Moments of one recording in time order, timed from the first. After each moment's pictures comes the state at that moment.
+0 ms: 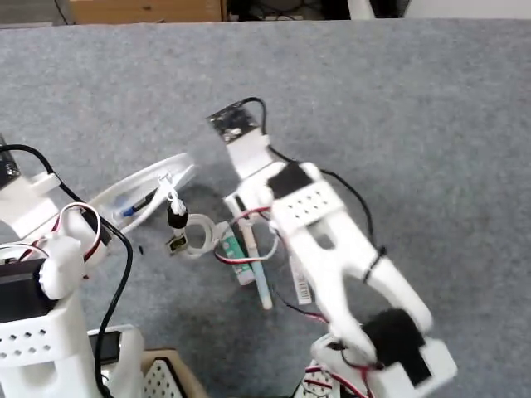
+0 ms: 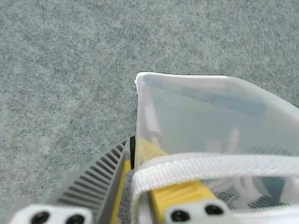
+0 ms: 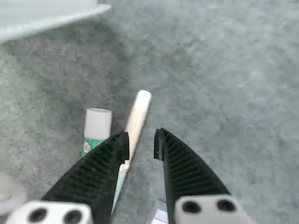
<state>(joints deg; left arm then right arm) -15.6 -55.0 24.7 98.9 25.4 -28.7 -10.3 30.4 58.3 6.3</state>
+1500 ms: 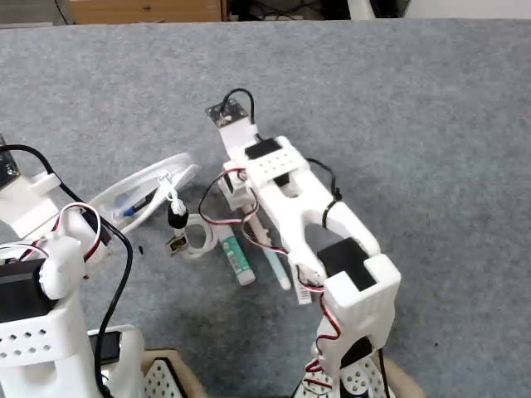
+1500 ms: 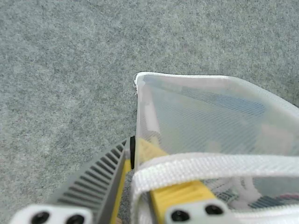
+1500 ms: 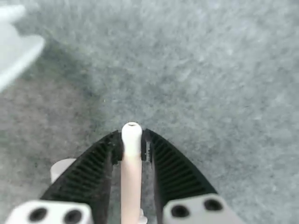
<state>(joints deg) -15.6 -55.0 24.7 98.9 25.4 -25.8 18.8 9.3 58.8 3.0</state>
